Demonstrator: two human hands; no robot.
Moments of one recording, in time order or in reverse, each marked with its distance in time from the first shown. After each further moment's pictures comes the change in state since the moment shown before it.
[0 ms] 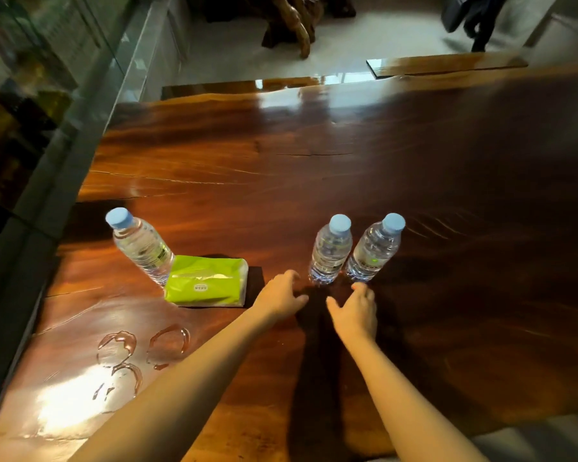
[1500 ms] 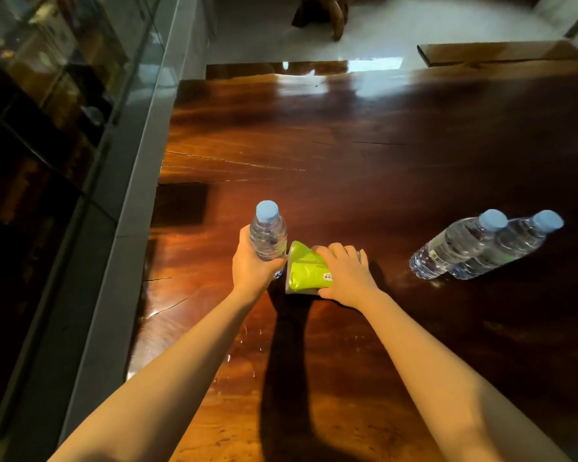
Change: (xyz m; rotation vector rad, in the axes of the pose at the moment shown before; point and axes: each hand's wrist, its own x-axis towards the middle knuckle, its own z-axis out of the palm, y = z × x) left_hand -0.036 -0.202 -0.135 -0.606 0.561 -0.045; right_hand -0.039 -0.164 0.118 -0.530 -0.281 -0.744
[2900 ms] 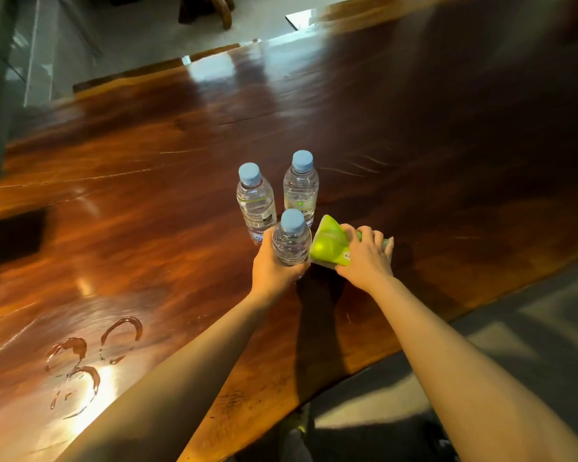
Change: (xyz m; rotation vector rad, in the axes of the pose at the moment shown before) left_hand -0.153 0.106 0.287 0.038 -0.371 0.163; right_hand -0.182 0.292 -0.004 0.101 0.198 0.528
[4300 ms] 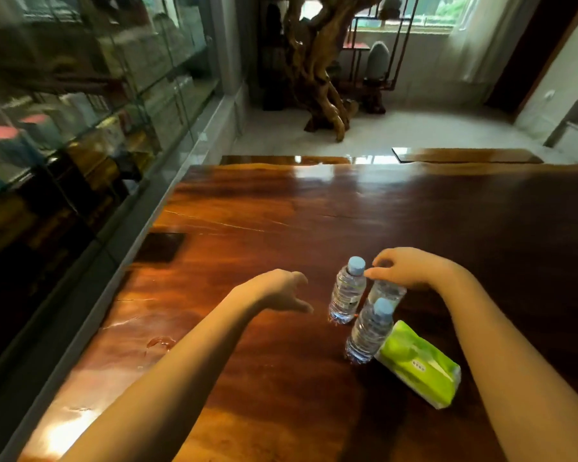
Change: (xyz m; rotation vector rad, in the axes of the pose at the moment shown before) left_hand -0.009 0.098 -0.191 0.816 -0.333 -0.136; right_hand -0.001 -0.161 -0.219 -0.138 -0.350 -0.408
